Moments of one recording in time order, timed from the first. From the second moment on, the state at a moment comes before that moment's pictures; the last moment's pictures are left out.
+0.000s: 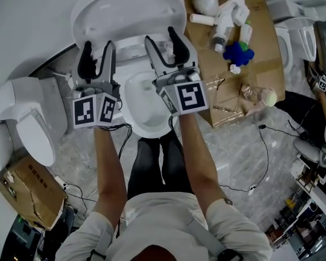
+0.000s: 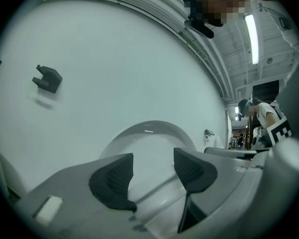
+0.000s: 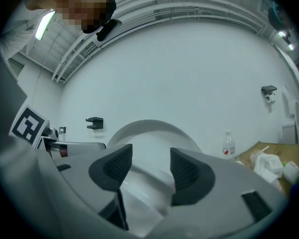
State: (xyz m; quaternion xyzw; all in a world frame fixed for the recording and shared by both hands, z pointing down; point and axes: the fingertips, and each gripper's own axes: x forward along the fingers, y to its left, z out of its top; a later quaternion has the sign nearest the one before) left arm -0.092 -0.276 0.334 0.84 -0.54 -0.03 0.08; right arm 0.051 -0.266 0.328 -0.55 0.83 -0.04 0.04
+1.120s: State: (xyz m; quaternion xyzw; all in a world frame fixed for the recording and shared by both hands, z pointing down) left arm -0.093 -0.324 0.340 0.84 -0.54 -0.03 0.08; right arm 0.049 -0.318 0.336 -0.56 0.83 -0.04 0.04
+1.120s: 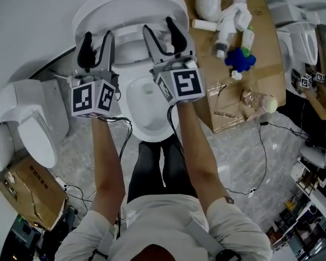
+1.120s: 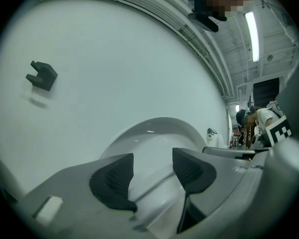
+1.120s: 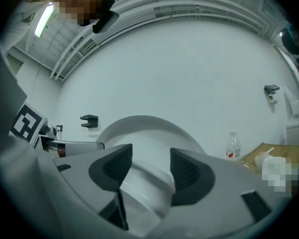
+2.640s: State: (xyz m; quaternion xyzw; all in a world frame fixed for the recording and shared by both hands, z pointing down) left arm -0.073 -0.211 0.241 0.88 -0.47 0.03 0.05; right arm 0.032 -0.200 0.223 -0.49 0.87 -0.03 0.00
